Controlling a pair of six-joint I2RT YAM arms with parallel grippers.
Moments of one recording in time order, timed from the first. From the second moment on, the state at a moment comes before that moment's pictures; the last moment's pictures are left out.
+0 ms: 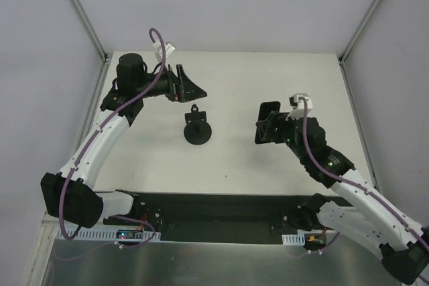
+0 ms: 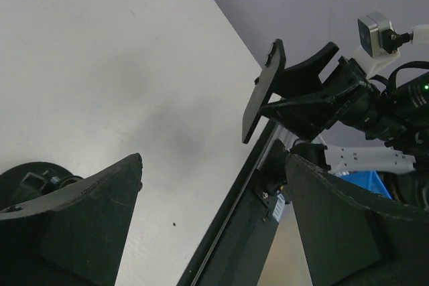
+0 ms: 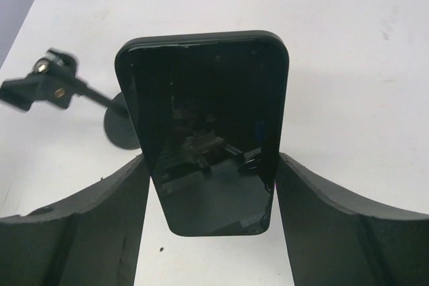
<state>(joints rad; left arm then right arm) -0.24 1.26 1.20 -0.19 0.85 -0.58 0.59 0.73 0.70 -0.31 0.22 0.44</state>
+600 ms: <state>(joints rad) -0.44 1.21 1.14 -0.22 0.86 -0.46 1.23 1.19 0.96 -0.06 0.66 0.17</state>
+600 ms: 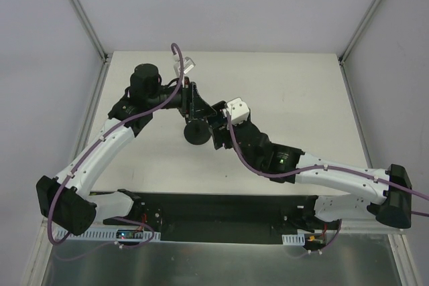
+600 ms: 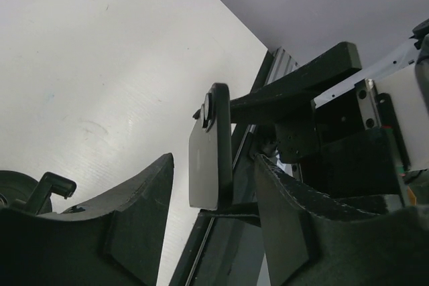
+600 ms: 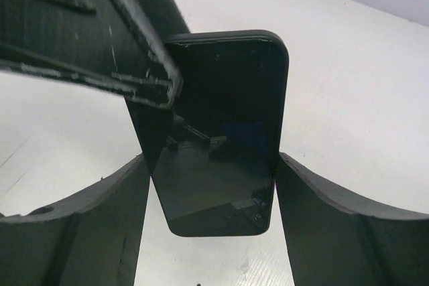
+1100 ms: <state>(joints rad) -0.51 1.25 1.15 -0.28 0.85 -0.39 1.23 1.19 0.96 -0.02 0.66 0.16</state>
